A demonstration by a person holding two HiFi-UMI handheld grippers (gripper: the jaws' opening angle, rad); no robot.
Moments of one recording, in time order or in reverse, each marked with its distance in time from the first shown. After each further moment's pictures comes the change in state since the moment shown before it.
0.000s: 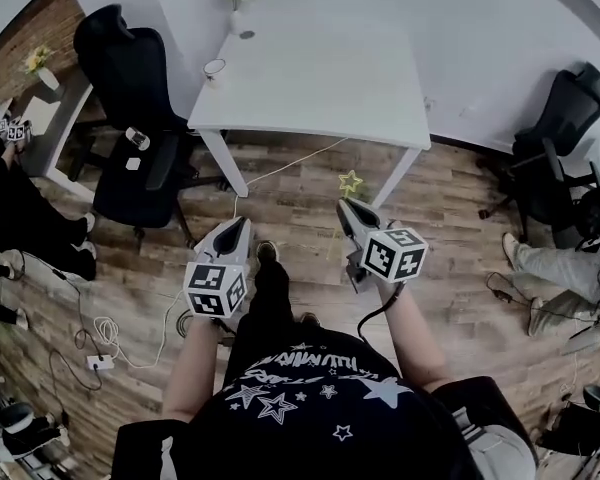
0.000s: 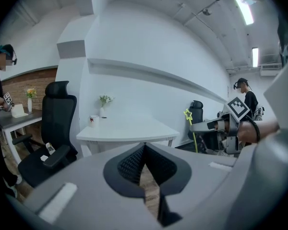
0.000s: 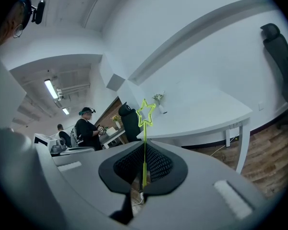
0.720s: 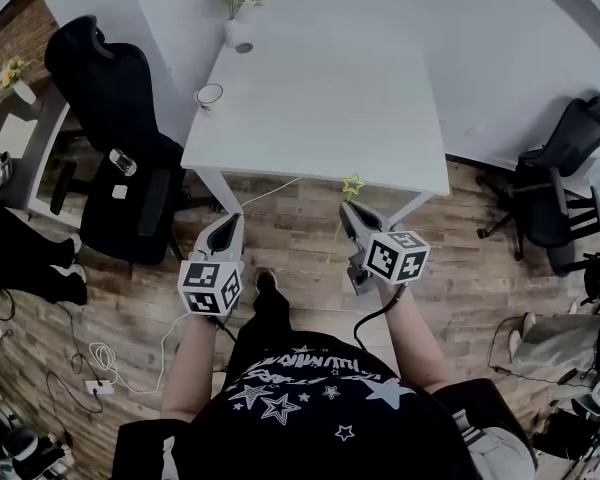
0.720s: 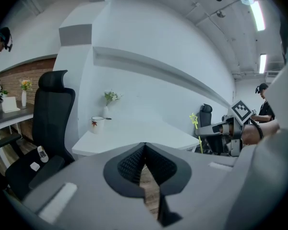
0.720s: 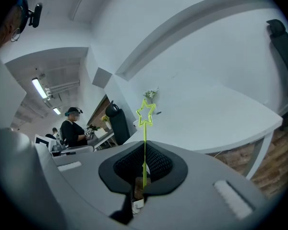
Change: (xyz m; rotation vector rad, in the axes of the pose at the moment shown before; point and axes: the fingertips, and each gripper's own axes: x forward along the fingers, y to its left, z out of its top) left arm 0.137 0.120 0.040 -0.054 0.003 0.001; right arm 0.149 -0.061 0.056 0.030 0.039 -0.058
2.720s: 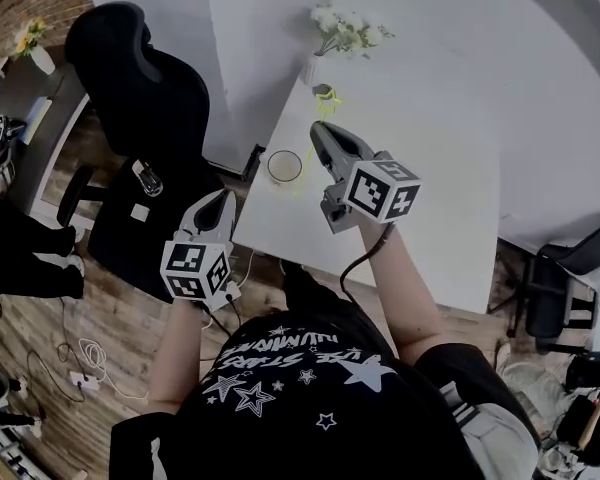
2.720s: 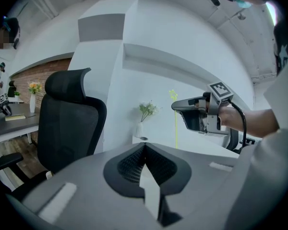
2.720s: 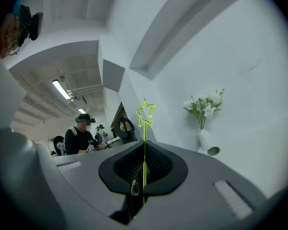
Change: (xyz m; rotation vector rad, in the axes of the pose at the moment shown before) left arm 0.135 0.283 0.124 -0.067 -0.094 0.166; right arm 0.405 0.136 0.219 -0.135 -0.058 0.340
